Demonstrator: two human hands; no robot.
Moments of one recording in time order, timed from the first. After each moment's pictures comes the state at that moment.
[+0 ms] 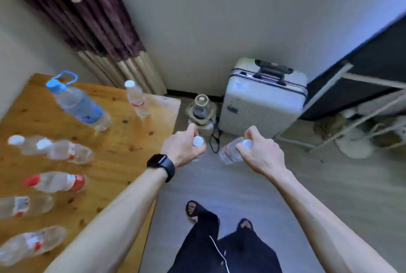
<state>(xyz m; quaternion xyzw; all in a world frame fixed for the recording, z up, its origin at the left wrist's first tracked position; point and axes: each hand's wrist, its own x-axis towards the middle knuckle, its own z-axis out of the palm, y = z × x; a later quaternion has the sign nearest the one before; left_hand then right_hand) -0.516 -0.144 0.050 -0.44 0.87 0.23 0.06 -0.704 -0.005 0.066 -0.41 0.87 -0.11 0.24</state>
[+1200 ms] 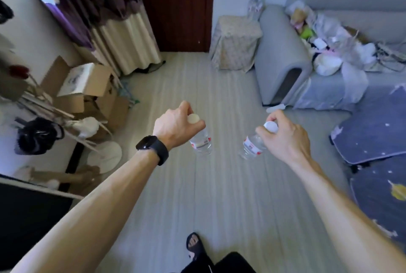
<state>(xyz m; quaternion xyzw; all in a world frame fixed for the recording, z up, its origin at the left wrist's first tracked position) -1.085 0.609 0.162 0.30 0.93 0.21 0.11 -0.891 0.797 0.152 0.44 0.86 -0.23 -0.12</state>
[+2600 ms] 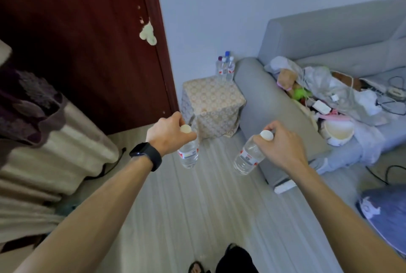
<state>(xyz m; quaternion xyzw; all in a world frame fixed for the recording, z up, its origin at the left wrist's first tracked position) -1.751 1.207 0.172 0.42 0.87 0.18 0.17 -1.492 1.337 0.169 0.54 0.79 -0.25 -0.12</state>
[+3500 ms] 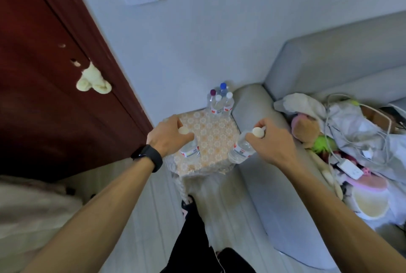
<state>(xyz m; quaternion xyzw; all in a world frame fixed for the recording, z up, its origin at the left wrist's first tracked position) -2.012 1.681 0.098 0.40 0.87 0.16 0.25 -1.764 1.804 0.116 0.56 0.78 -0.28 -0.07</state>
